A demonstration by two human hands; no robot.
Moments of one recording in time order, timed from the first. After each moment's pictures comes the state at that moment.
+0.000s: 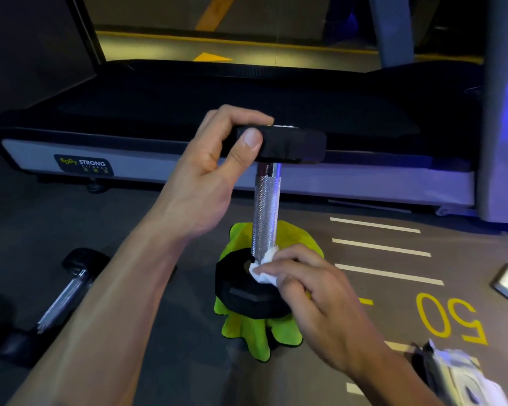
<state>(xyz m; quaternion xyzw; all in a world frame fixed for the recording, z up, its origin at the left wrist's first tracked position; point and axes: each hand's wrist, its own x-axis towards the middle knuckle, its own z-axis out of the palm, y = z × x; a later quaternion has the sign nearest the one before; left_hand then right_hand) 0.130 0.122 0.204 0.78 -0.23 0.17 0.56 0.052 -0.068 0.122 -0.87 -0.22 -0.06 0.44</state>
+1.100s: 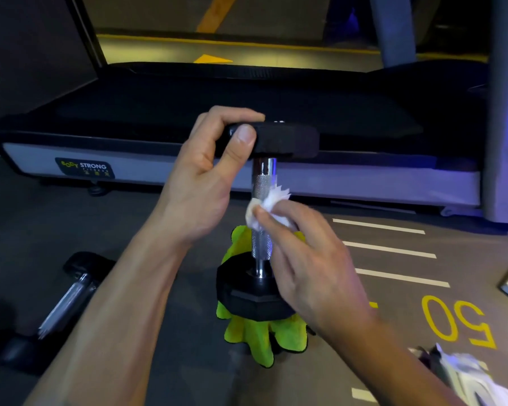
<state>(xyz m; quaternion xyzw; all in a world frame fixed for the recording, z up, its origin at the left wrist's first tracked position) 0.138 0.124 0.200 0.78 -0.19 0.18 0.57 0.085 -0.052 0.129 -0.87 -0.28 -0.31 0.26</state>
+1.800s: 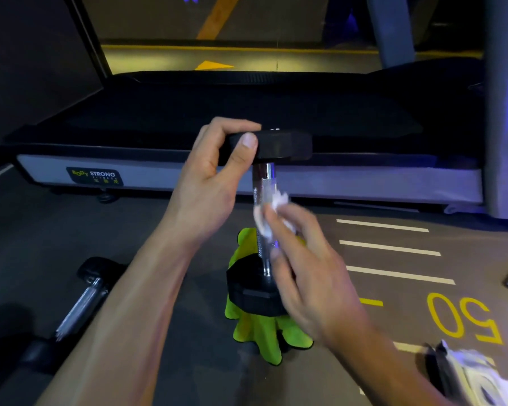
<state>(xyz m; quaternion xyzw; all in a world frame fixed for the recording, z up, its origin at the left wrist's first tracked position) 0.133 0.125 0.205 0.78 -0.16 0.19 0.57 0.069 -0.051 0.124 -0.88 -0.25 -0.20 0.34</state>
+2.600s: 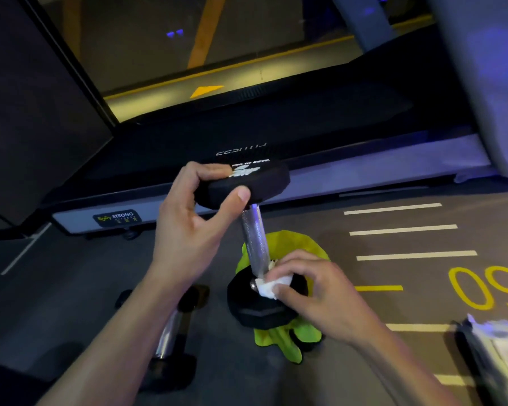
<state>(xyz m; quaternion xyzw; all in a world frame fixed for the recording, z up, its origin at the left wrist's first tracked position) 0.102 0.109 0.219 0.82 -0.17 0.23 0.50 0.061 -0.083 0.108 -0.80 -0.18 -0.03 0.58</state>
